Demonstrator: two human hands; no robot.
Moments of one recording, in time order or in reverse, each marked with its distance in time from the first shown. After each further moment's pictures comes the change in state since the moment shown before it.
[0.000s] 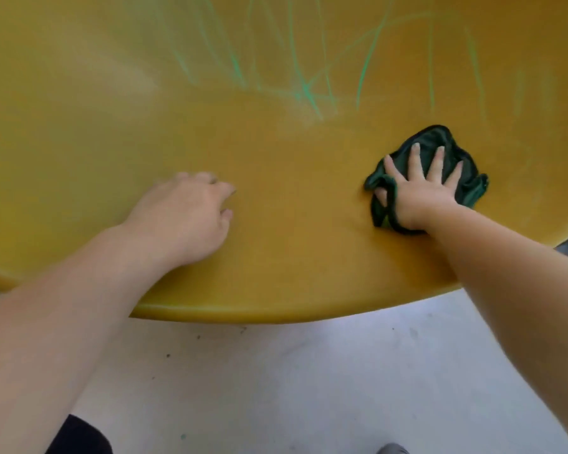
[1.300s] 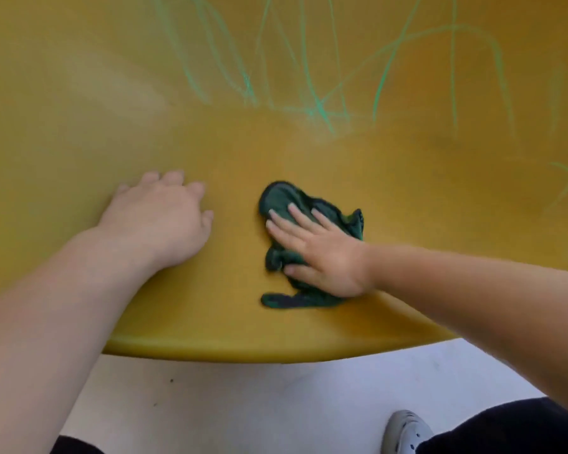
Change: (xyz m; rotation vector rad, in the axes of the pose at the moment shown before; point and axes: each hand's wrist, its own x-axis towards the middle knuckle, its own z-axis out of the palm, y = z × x) left_hand 0.022 -0.024 -0.009 0.130 -0.094 -0.230; right_hand -0.048 -0.113 0.004 0.073 -0.018 -0.947
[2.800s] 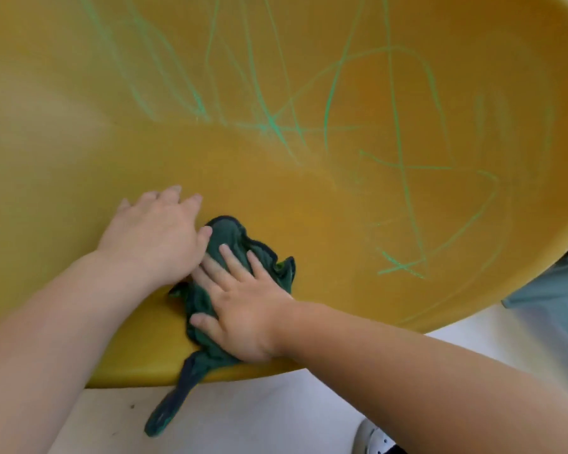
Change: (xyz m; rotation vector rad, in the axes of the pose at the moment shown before) left_hand 0.004 0.056 -0.002 -0.044 0.079 0.064; right_hand -0.006 -0.067 0.019 0.091 0.014 0.031
